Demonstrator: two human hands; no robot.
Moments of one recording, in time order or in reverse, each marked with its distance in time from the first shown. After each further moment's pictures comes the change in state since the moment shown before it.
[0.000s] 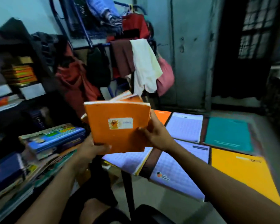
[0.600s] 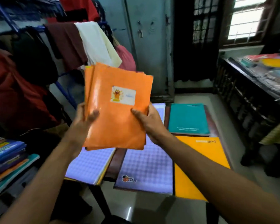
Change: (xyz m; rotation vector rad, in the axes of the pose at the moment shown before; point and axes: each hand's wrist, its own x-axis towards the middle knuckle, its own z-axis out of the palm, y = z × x) left_hand 0.051 0.058 0.155 -0.019 -0.077 -0.010; right_hand -0.012 0.043 -0.092 0.359 0.412 0.352
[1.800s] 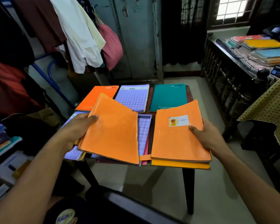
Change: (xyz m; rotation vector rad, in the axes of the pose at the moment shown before) left_hand -0.032 -0.031 0.045 0.337 -0.097 -0.438; right_hand -0.156 -0.010 -0.203 -0.934 0.388 0.438
